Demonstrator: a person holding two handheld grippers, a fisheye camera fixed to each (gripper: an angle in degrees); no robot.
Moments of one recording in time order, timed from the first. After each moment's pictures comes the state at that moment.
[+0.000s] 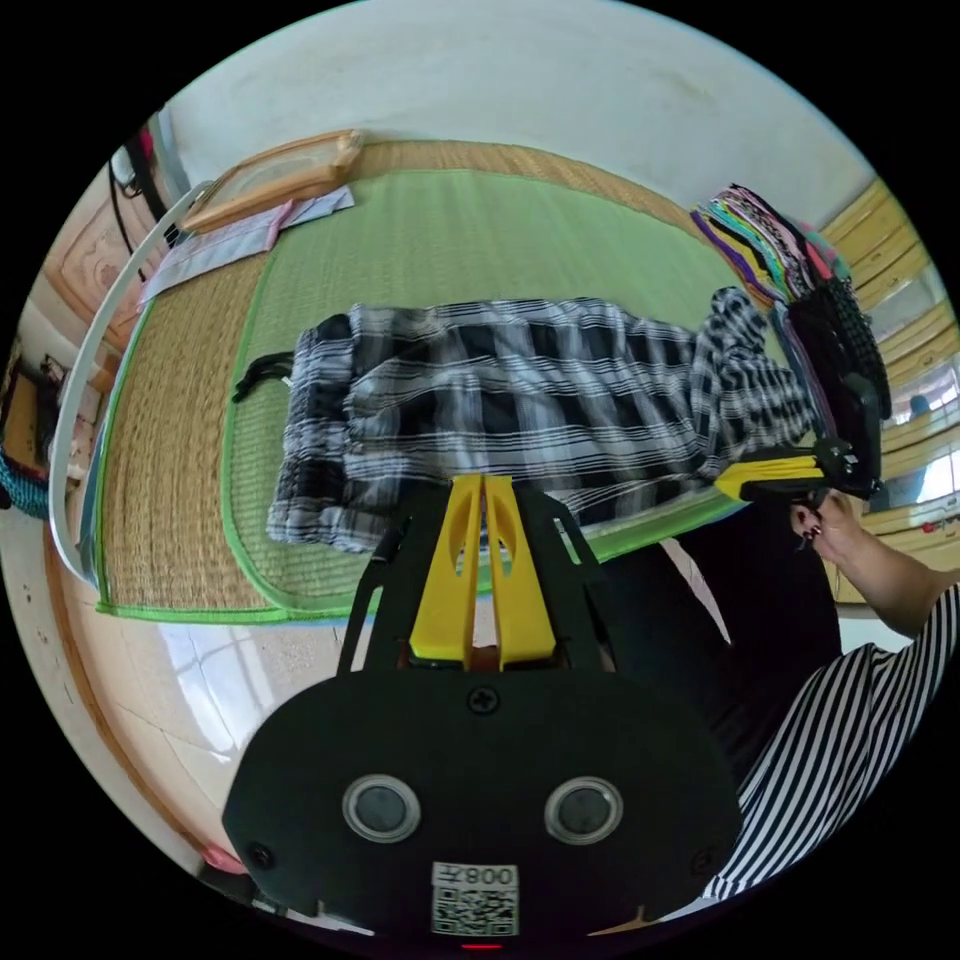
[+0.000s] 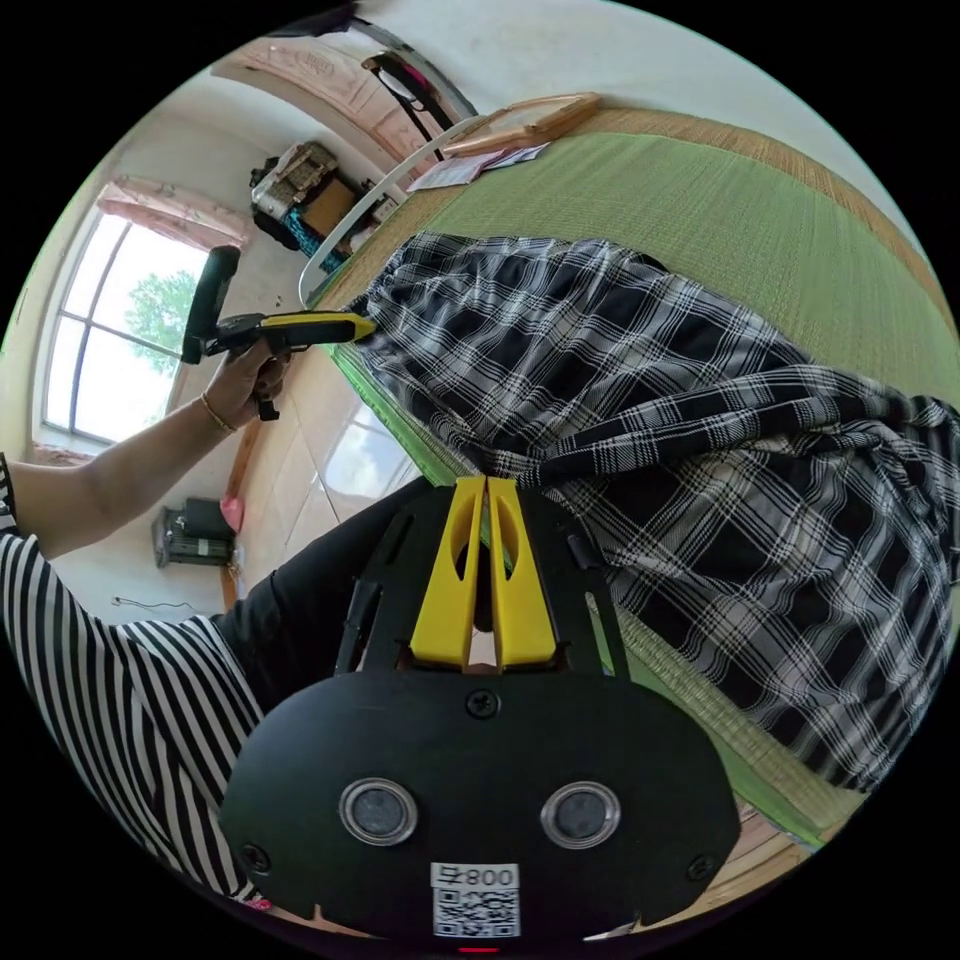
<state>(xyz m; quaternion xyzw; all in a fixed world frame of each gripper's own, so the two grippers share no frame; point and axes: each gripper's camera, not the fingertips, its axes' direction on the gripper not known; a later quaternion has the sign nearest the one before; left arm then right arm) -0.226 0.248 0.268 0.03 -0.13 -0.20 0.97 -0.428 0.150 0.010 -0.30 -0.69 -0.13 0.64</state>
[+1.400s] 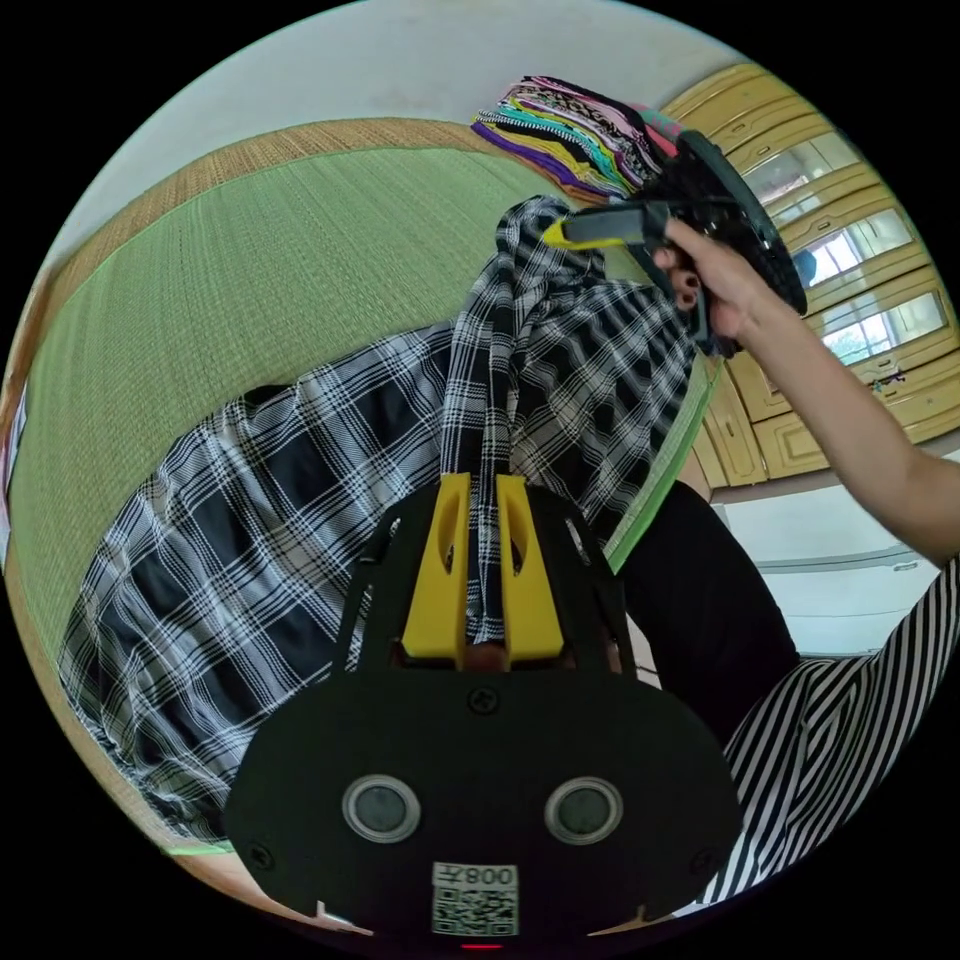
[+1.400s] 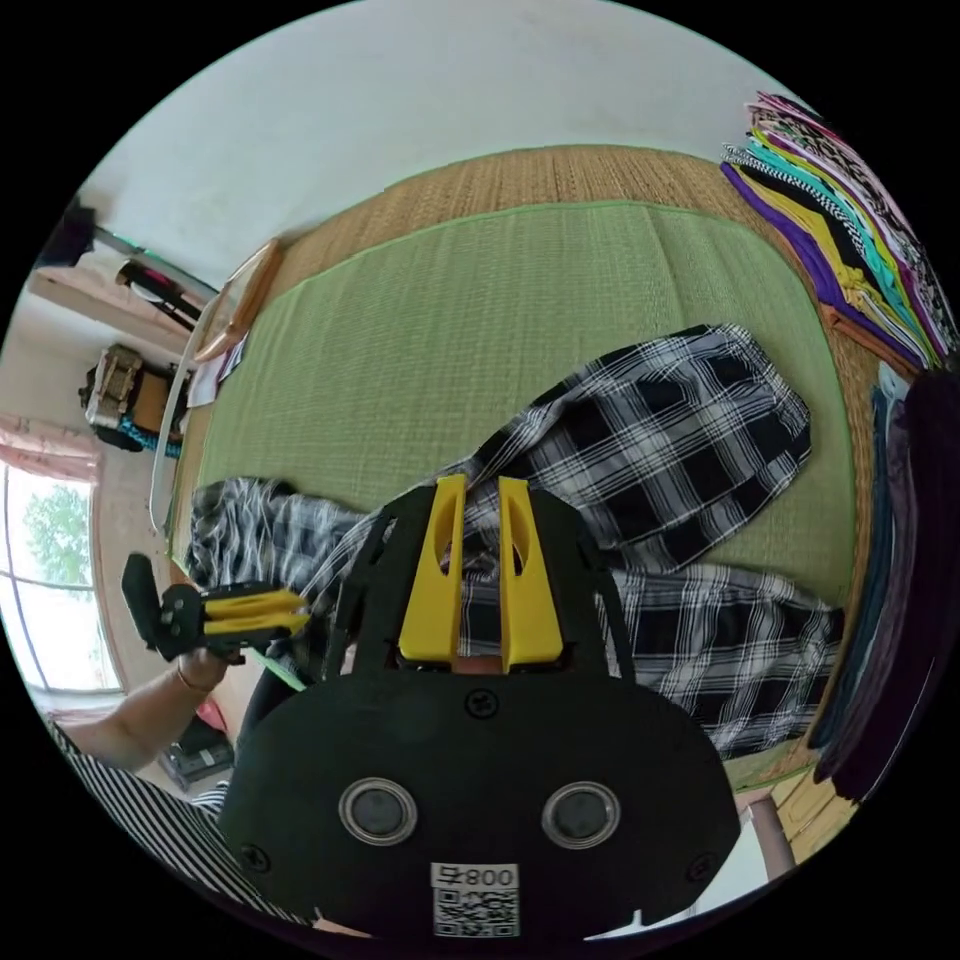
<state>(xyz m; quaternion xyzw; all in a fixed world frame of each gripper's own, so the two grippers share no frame) -0.199 0.037 0.436 -0.04 0.00 -0.01 1.00 -0.349 0.250 0.425 -0.38 -0.51 0.07 0.77</state>
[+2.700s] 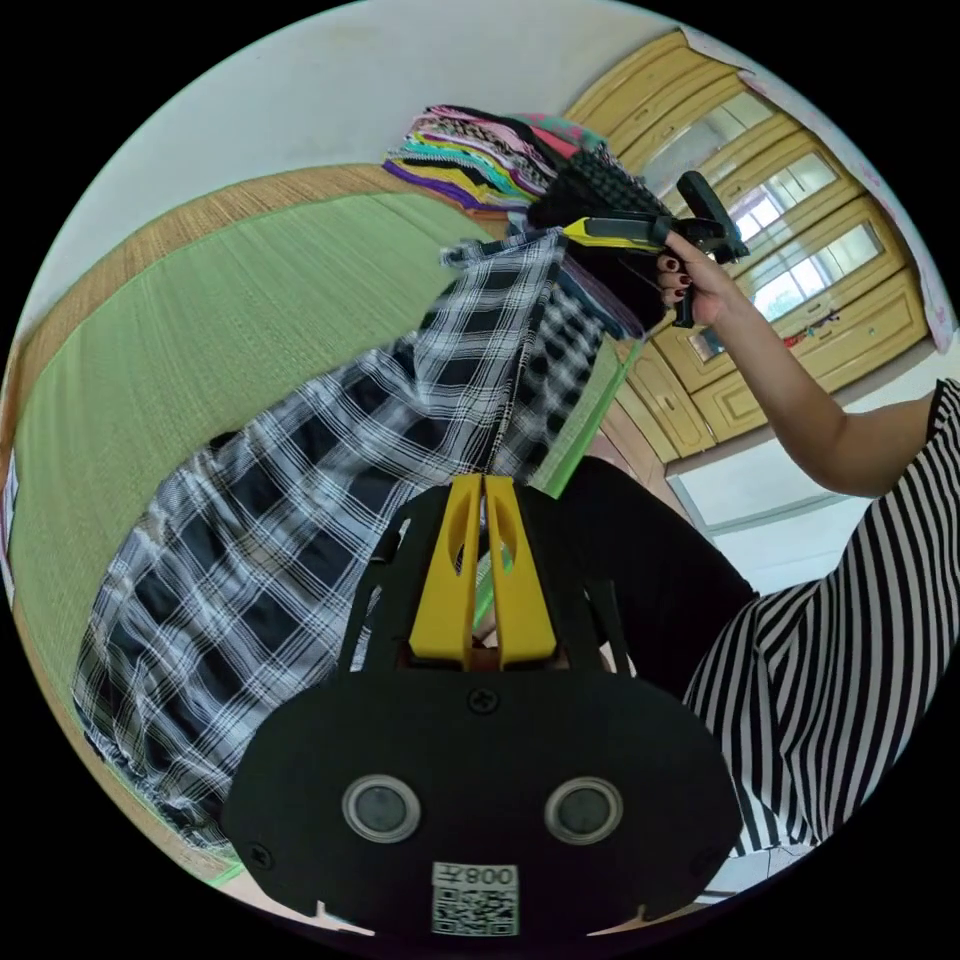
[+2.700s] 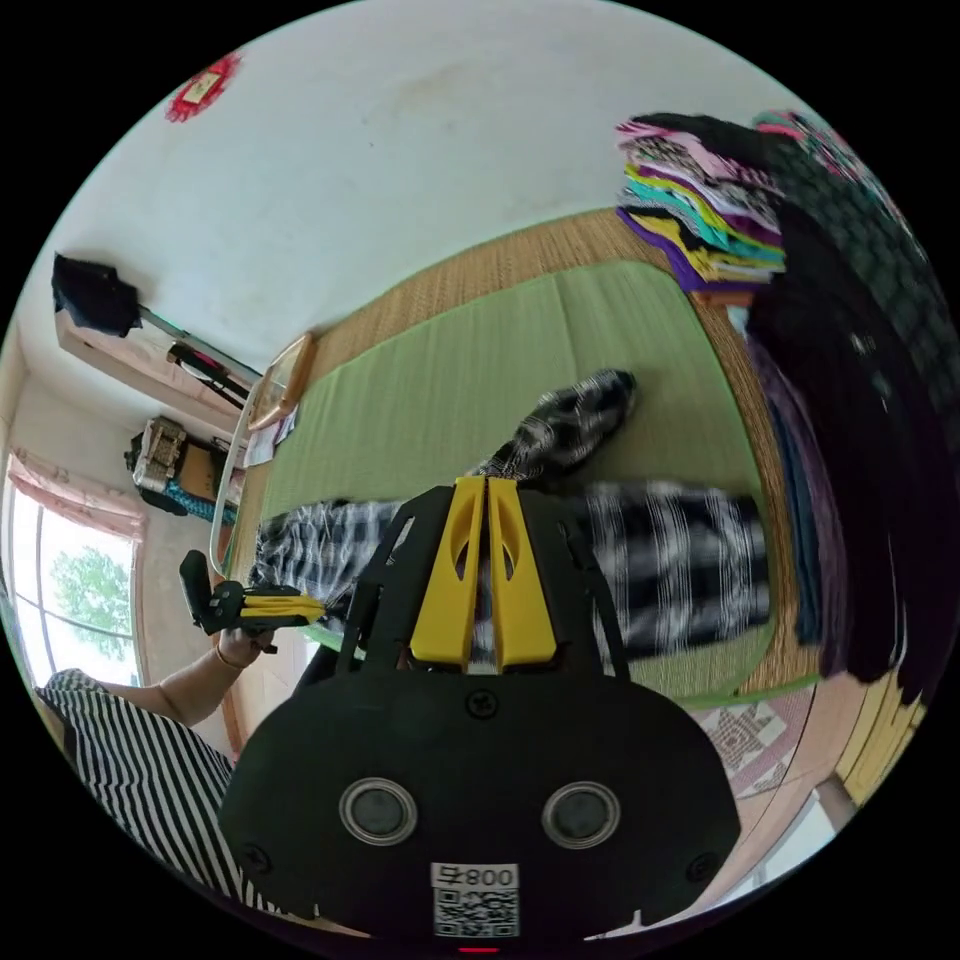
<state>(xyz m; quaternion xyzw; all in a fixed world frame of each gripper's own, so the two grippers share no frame) -0.137 -0.017 0.464 -0.02 0.08 0.07 0.99 -0.208 0.494 0.425 -0.32 -0.52 0.19 0.77</state>
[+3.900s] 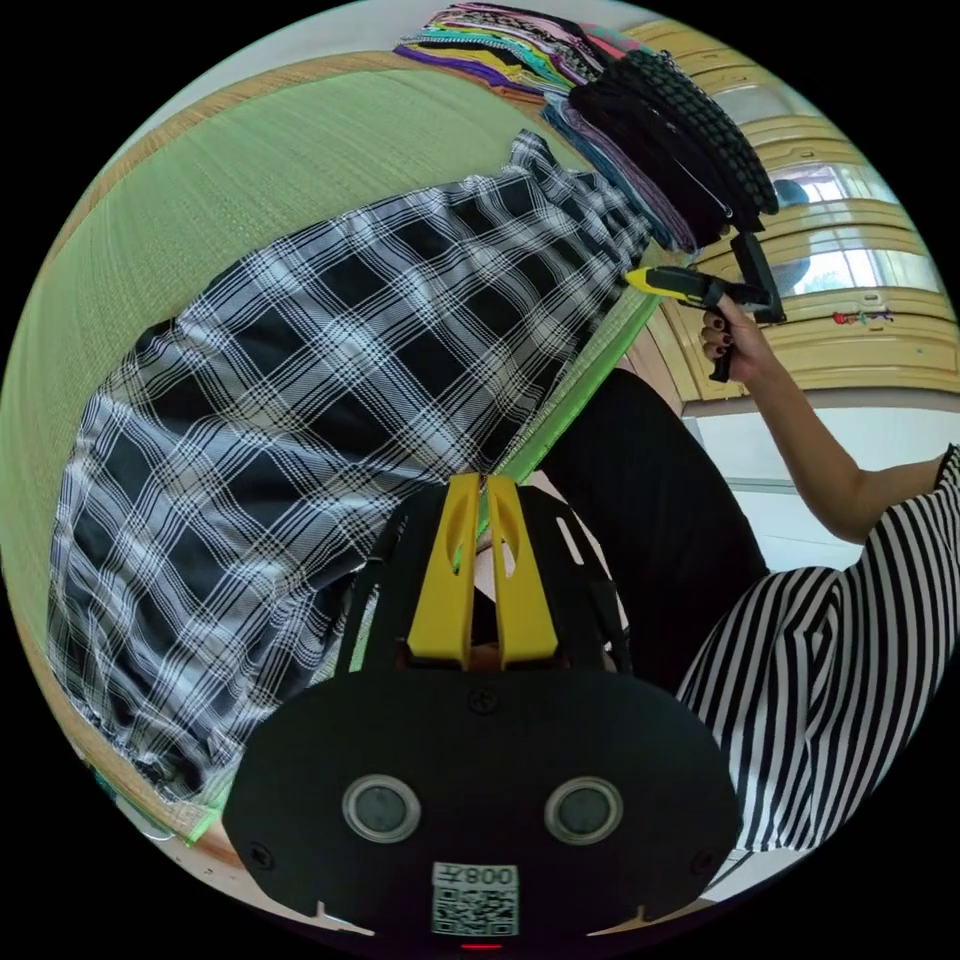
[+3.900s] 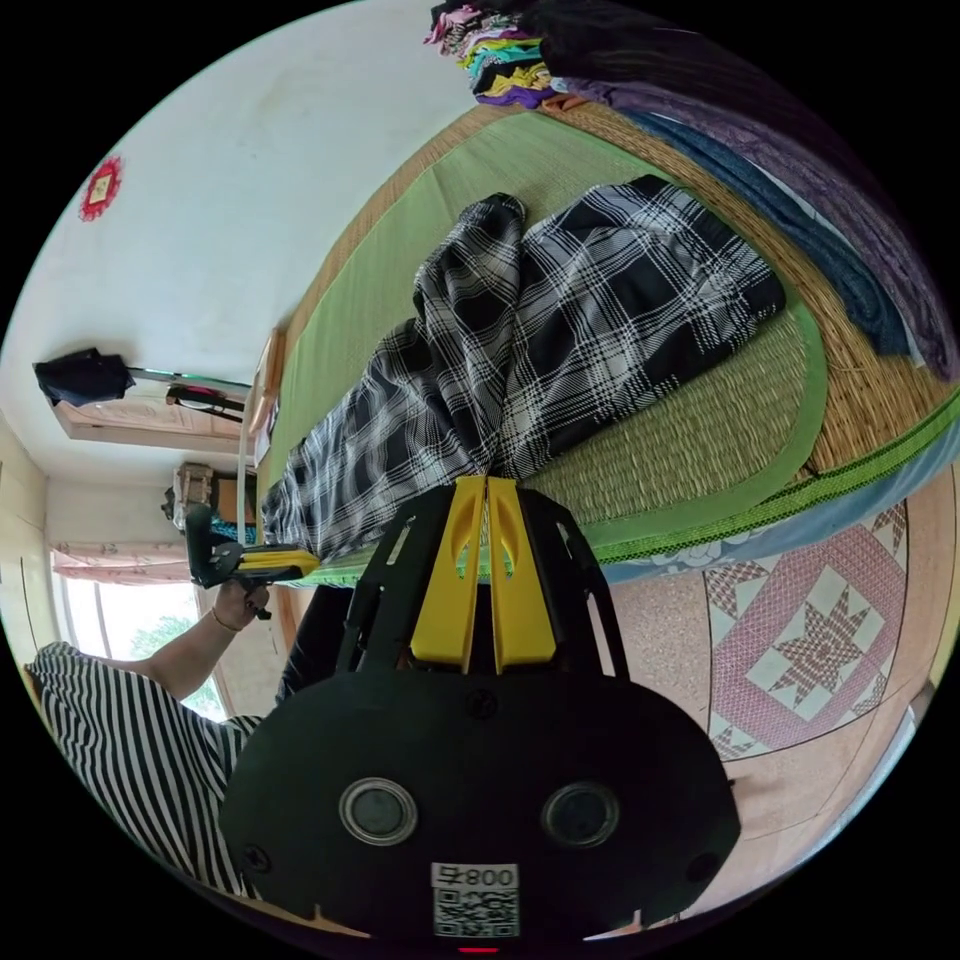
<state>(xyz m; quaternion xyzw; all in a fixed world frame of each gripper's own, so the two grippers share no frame) -0.080 -0.152 0.550 -0.15 0.08 0.02 0.99 -0.248 0.829 0.371 -0.39 -0.55 0.28 0.68</state>
